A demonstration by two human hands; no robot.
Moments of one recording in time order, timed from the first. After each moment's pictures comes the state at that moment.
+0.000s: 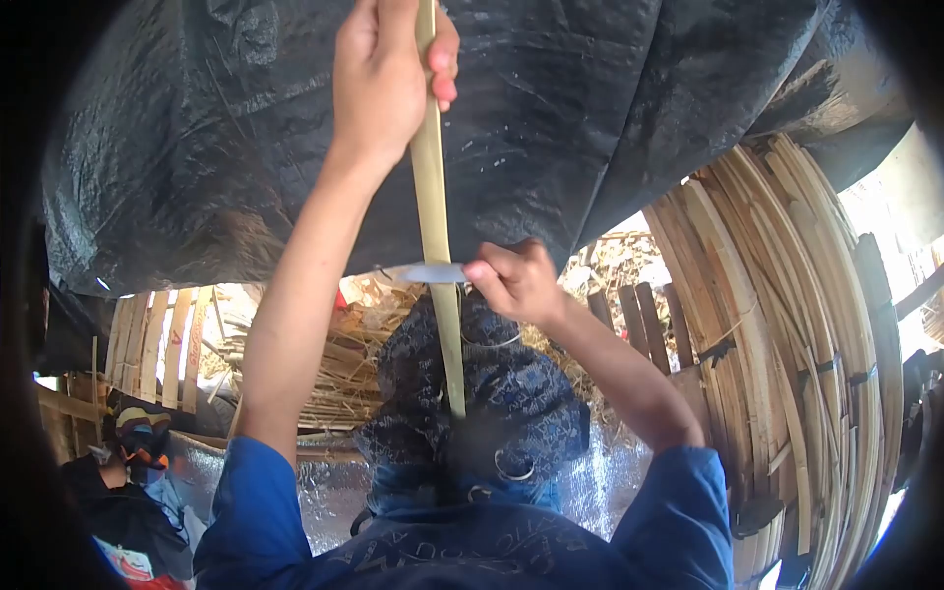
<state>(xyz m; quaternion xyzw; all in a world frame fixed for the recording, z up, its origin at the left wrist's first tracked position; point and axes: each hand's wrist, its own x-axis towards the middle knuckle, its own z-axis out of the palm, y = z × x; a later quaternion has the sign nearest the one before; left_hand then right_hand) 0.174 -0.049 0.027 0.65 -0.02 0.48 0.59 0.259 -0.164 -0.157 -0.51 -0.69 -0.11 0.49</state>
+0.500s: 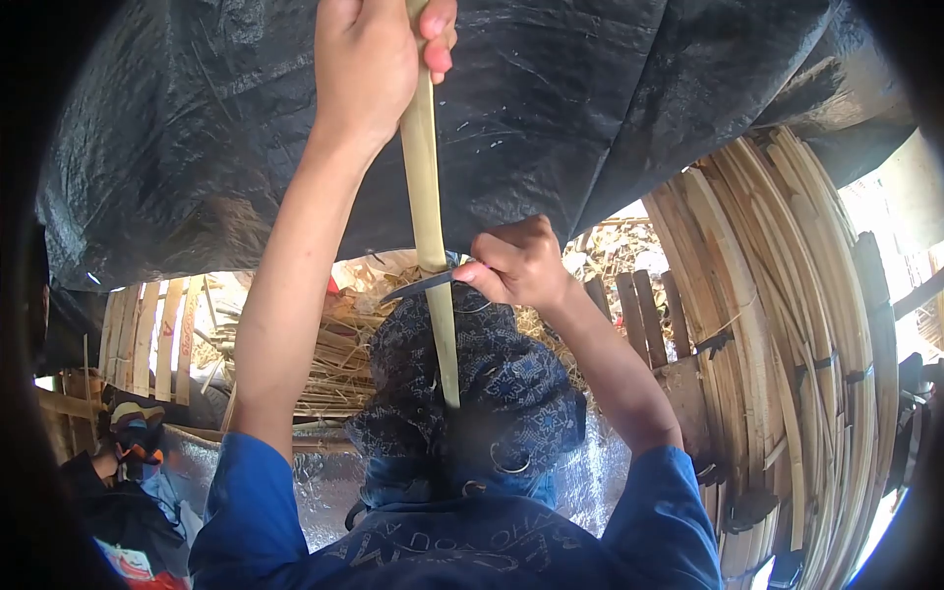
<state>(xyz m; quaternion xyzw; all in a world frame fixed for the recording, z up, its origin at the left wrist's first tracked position) 0.173 -0.049 0.029 0.64 -0.03 0.48 0.59 0.265 -0.158 -0.150 -0.46 -0.73 -0.16 0.48</state>
